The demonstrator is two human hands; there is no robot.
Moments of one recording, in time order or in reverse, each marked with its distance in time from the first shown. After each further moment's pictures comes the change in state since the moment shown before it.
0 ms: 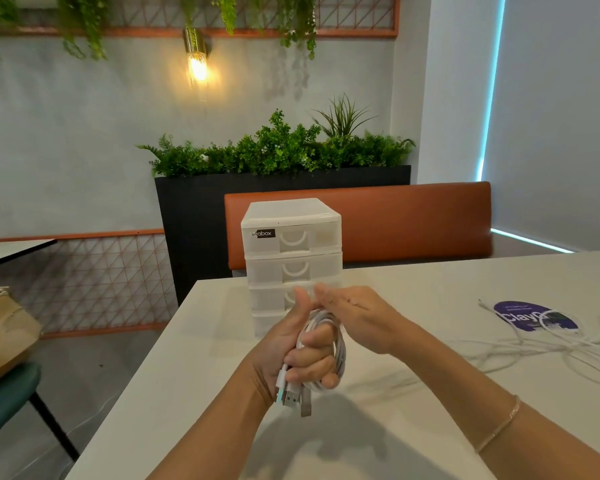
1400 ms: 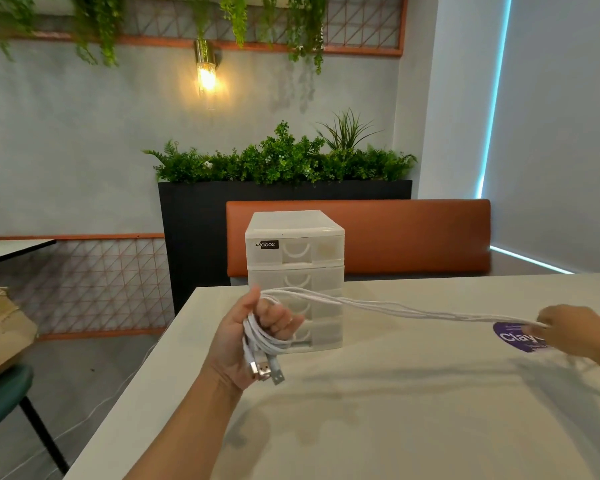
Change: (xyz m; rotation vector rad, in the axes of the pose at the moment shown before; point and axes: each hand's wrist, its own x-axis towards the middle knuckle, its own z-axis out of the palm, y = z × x) left_hand -0.032 0.029 -0.035 -0.065 0.361 0.494; right_hand -0.068 0.181 -0.216 -1.032 0.229 0.760
